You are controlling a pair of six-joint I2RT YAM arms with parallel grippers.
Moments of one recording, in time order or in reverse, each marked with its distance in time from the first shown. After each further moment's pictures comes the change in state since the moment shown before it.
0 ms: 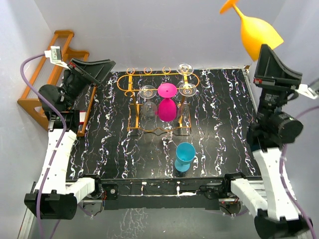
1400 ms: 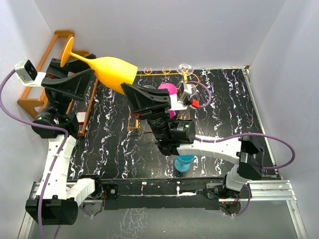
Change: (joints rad) left arm 0.026 -0.045 -0.119 0.727 -0.112 -0.355; right arm 1.166 0.834 0.298 0.853 0.116 -0.462
